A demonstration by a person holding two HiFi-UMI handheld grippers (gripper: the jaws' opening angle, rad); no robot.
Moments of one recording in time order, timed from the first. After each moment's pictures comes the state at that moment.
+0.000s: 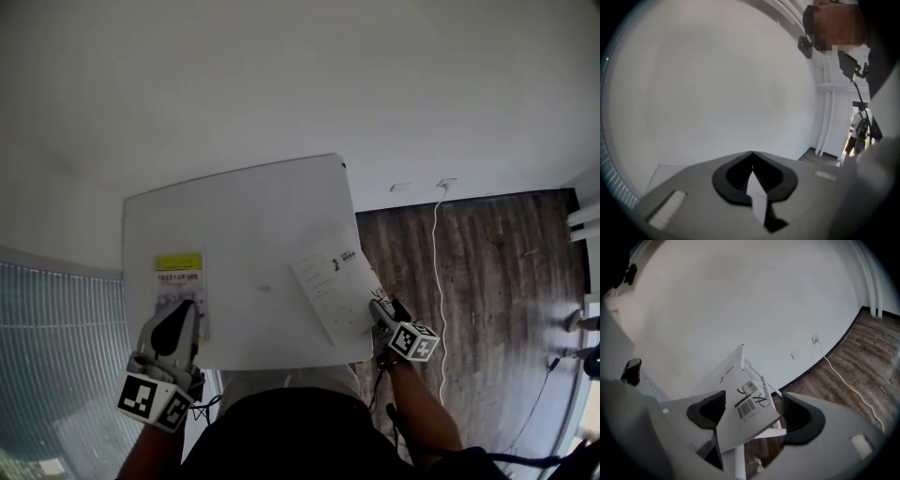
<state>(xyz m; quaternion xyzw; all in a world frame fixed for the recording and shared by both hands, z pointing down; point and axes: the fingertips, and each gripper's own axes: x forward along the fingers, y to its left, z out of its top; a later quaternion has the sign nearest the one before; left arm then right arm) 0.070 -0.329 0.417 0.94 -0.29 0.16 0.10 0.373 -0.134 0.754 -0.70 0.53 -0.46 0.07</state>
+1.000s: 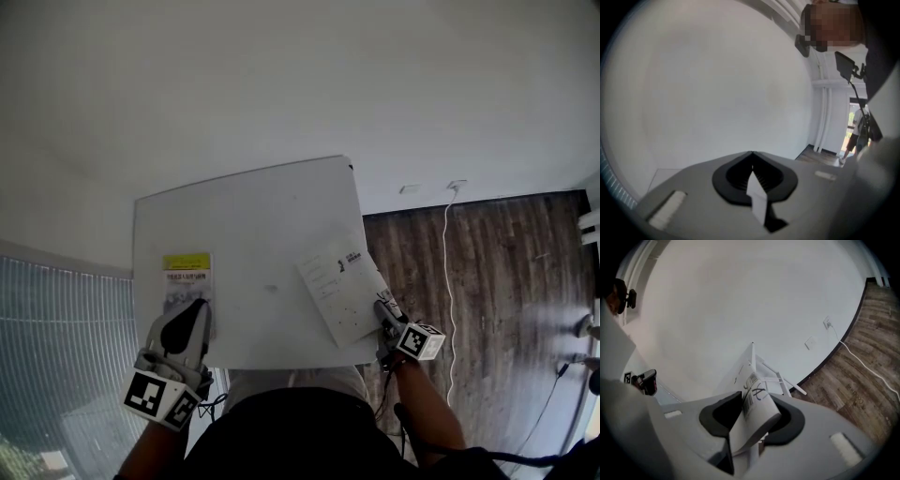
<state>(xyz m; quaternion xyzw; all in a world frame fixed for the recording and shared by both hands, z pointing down) 0.086 -0.315 0.410 0.94 -0.28 0.18 0.08 0.354 -0.150 0.745 -0.63 0.59 -0.48 0.16</state>
